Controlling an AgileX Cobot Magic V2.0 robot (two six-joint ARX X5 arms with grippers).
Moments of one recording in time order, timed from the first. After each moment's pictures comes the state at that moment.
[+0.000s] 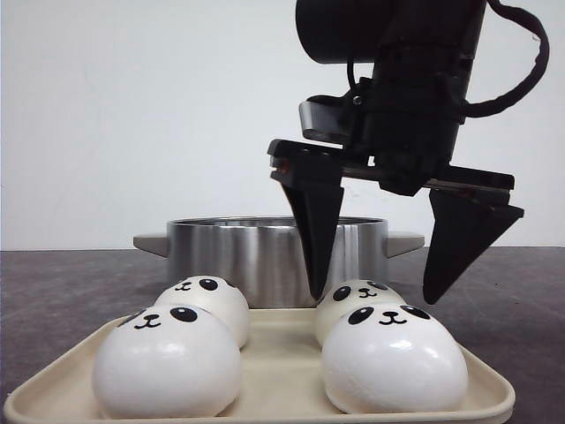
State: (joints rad) left arm -0.34 0.55 1.19 -1.02 0.31 -0.17; right arm 0.78 1.60 1.06 -0.73 -0.02 0.55
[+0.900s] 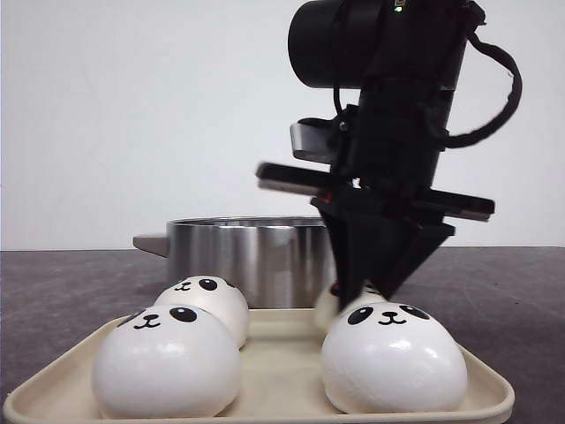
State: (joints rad) left arm -0.36 0.55 1.19 -1.04 0.29 -0.17; right arm 0.77 1.66 1.08 -0.69 -0.09 0.55
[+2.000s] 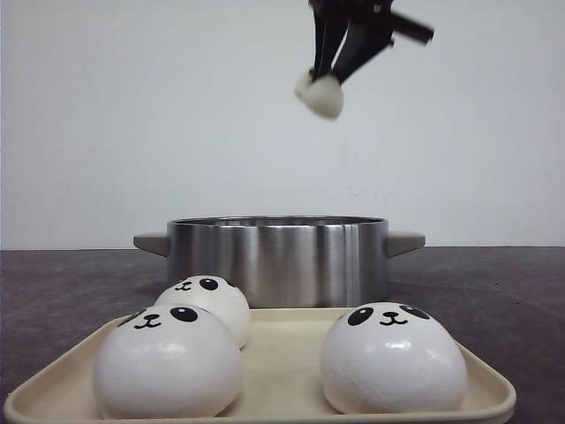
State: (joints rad) left arm -0.36 0.55 1.19 -1.01 0.26 -0.17; right arm 0.55 1.74 1.70 -0.78 -0.06 0.32
